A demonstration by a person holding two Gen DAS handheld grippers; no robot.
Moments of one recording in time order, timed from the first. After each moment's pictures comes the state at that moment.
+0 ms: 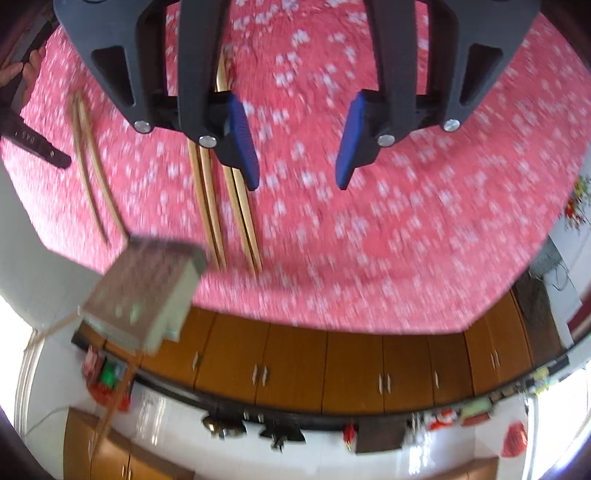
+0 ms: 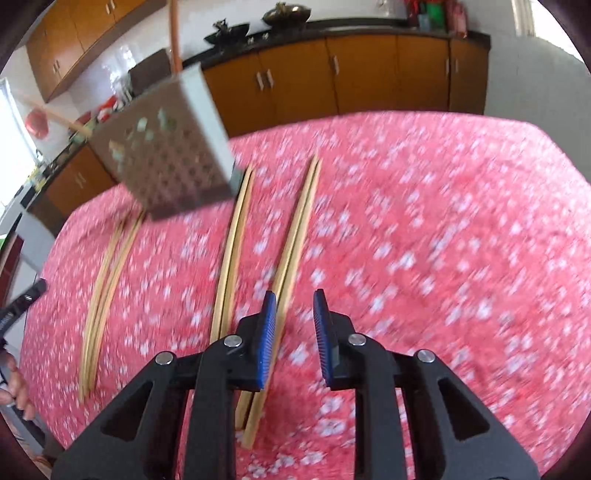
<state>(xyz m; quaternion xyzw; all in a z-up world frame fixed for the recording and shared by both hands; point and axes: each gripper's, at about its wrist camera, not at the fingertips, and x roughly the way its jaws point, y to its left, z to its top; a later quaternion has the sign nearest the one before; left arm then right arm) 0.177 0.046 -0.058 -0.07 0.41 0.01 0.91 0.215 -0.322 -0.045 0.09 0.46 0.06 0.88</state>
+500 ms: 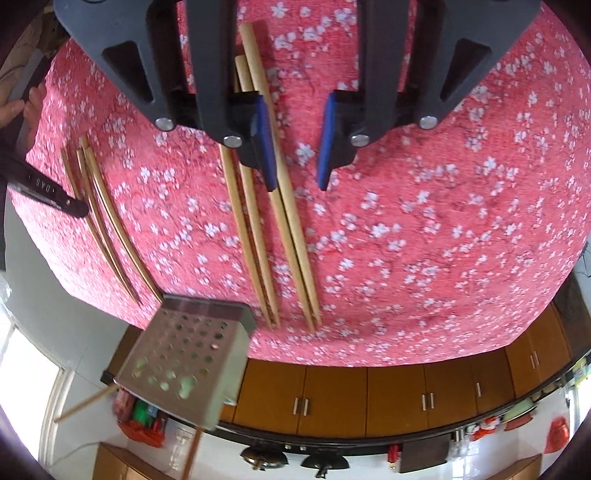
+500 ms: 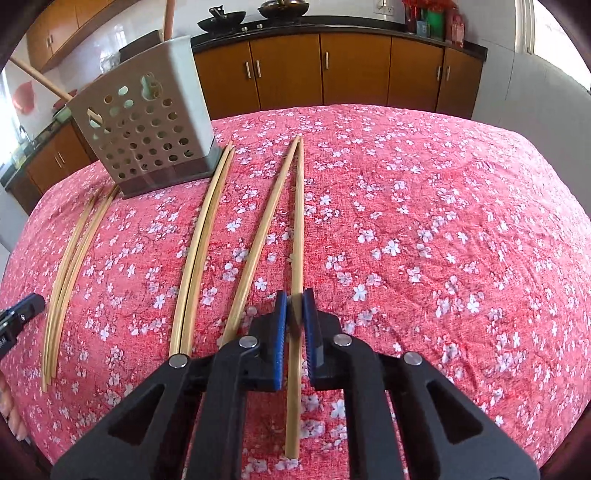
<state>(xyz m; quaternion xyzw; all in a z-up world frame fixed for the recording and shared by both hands) 0.169 0.001 -0.089 -0.04 0.44 -0.06 0.89 0.206 -0.328 -0.049 0.05 0.45 0.02 0.89</state>
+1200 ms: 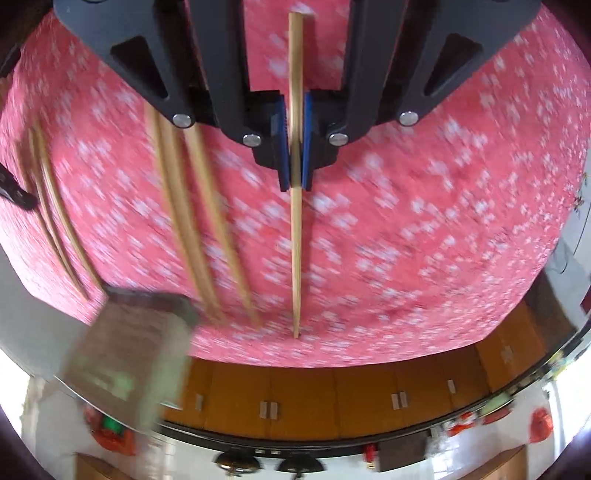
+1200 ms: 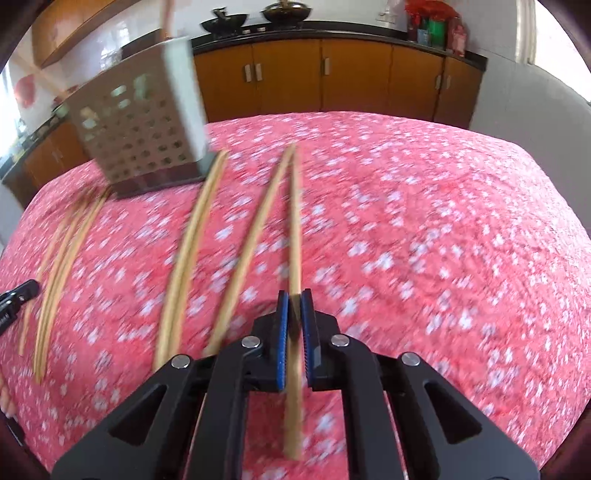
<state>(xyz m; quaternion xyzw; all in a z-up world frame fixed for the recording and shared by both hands) 0.206 0.033 -0.098 -0.02 0.45 0.01 0.89 0.223 -0.335 -0.051 0.04 0.44 0.00 0.90</state>
